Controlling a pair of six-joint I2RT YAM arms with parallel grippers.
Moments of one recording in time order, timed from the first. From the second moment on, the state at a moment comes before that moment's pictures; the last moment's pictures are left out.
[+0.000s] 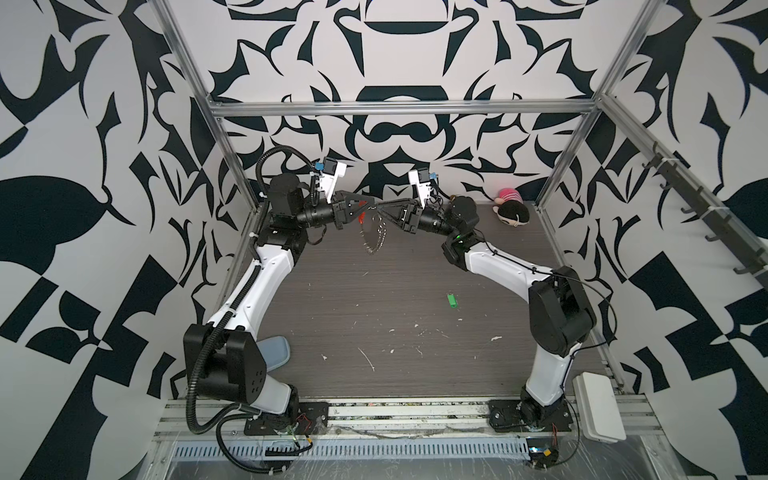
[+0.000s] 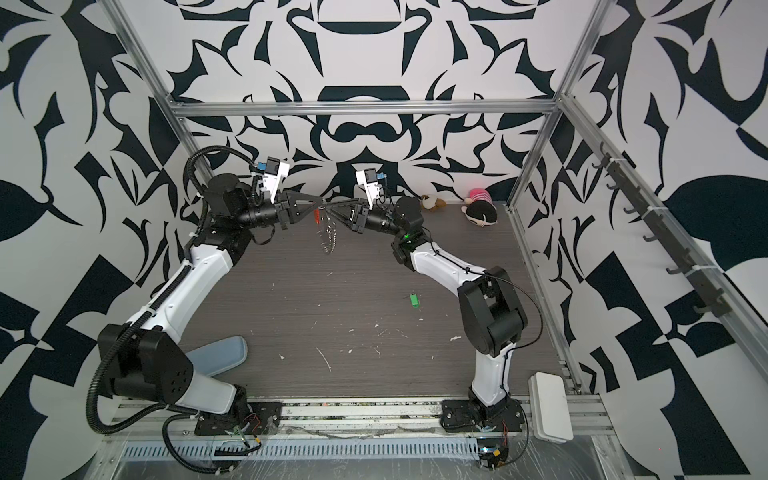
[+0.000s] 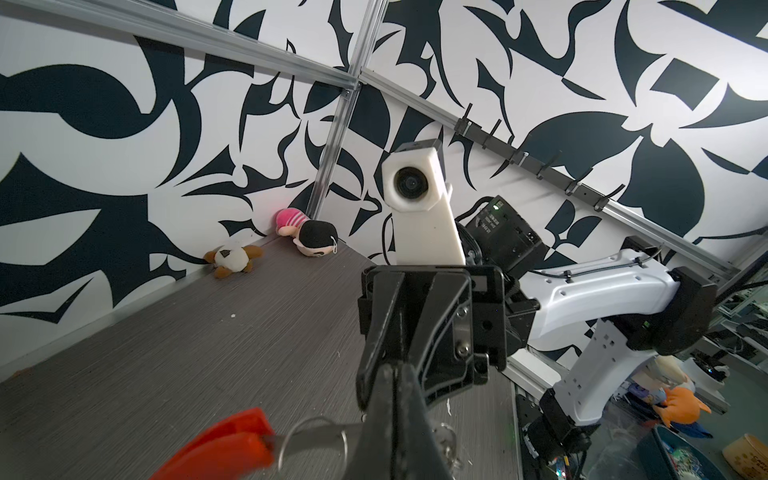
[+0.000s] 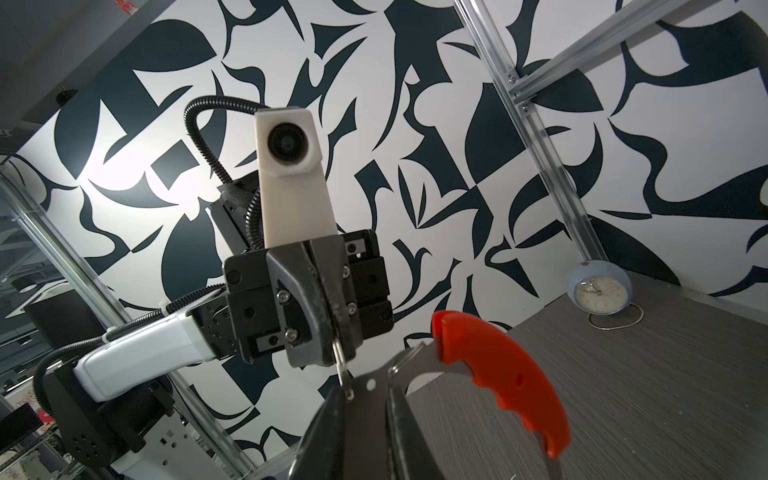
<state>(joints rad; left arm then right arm) -0.19 1.49 1.35 0.13 1.10 -0.38 0.53 1.85 1.39 0.86 -0.89 0.89</state>
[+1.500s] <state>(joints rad) -0.14 1.49 1.25 0.33 1.09 -0.57 0.54 1.89 1.42 0.84 -0.89 0.91</state>
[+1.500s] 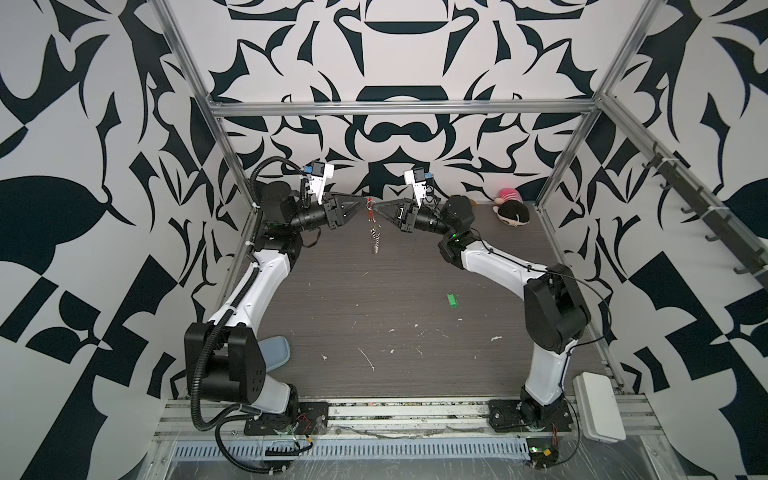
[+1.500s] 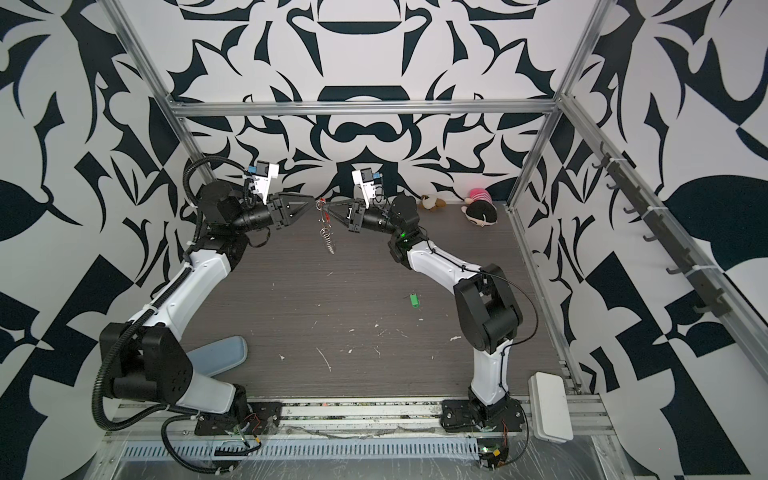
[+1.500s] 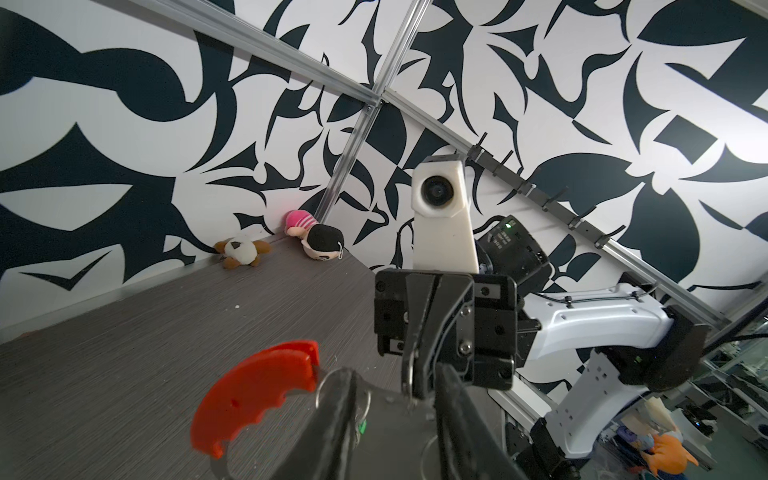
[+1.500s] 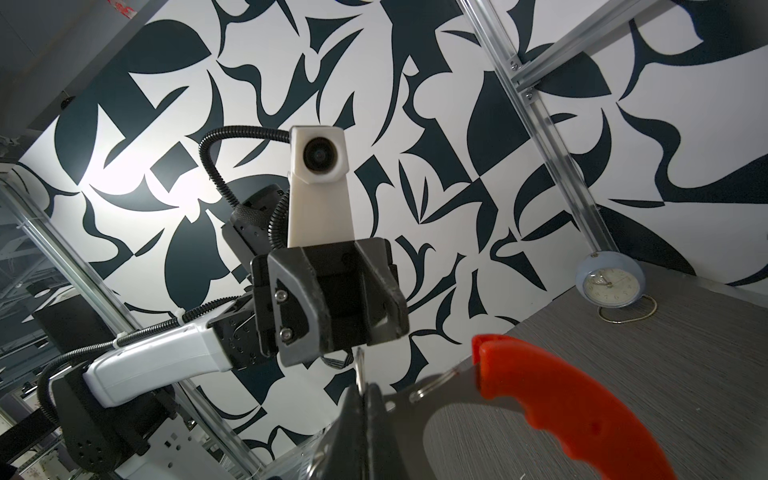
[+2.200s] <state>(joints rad) -0.17 1.50 1.22 0.38 1.12 -0.61 0.55 1.89 1.42 0.85 -0.89 0.91</state>
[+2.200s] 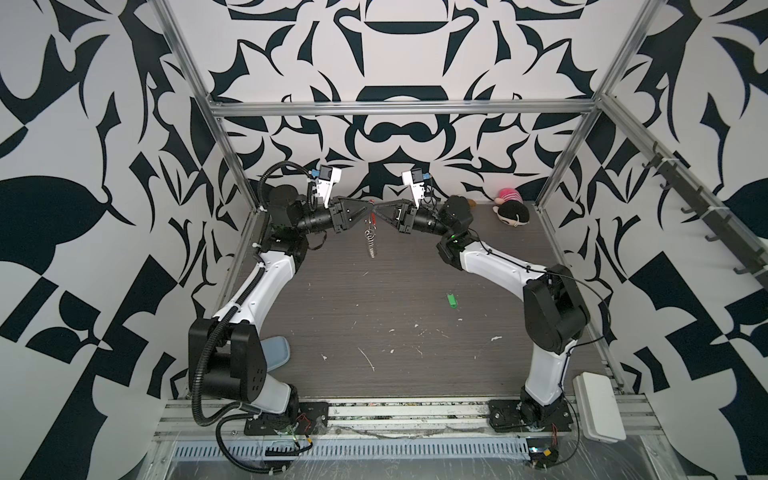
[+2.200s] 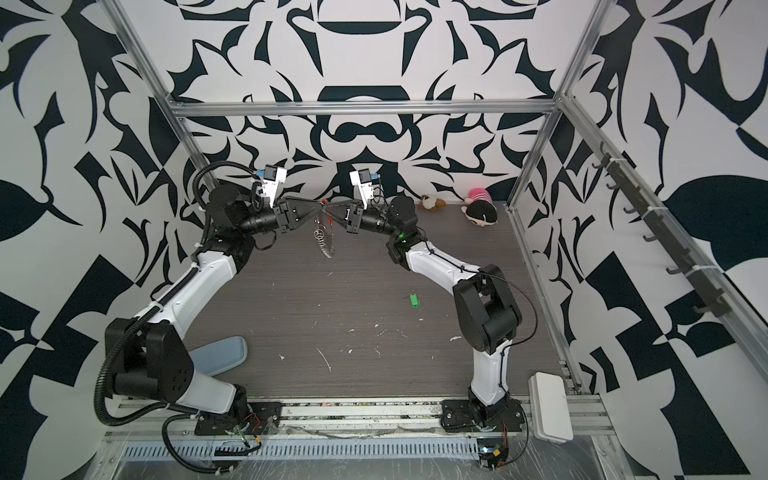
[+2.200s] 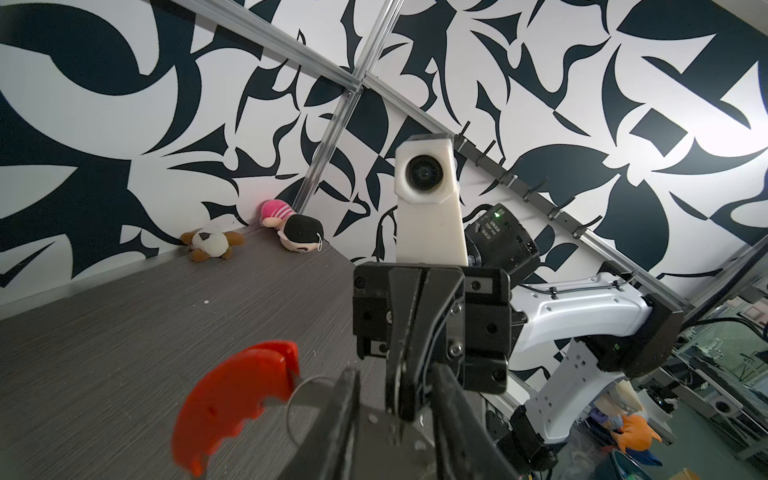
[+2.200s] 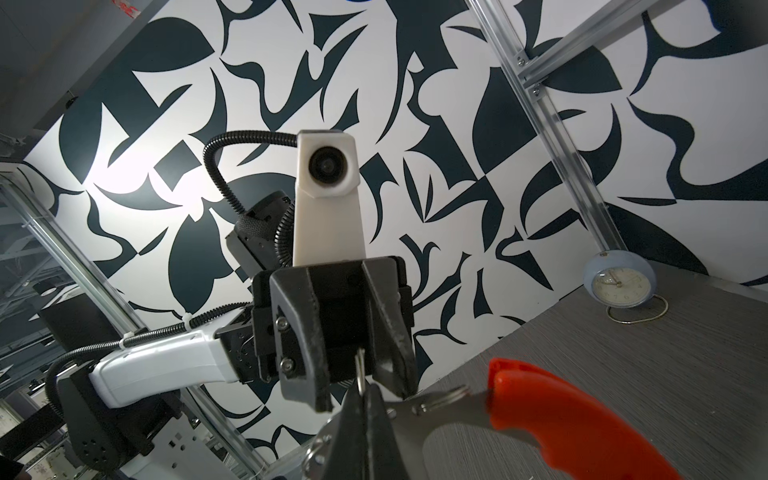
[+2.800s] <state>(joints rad) -0.17 1.49 1.17 0.49 1.09 -0.68 0.55 1.89 1.42 0.87 -0.85 0.93</state>
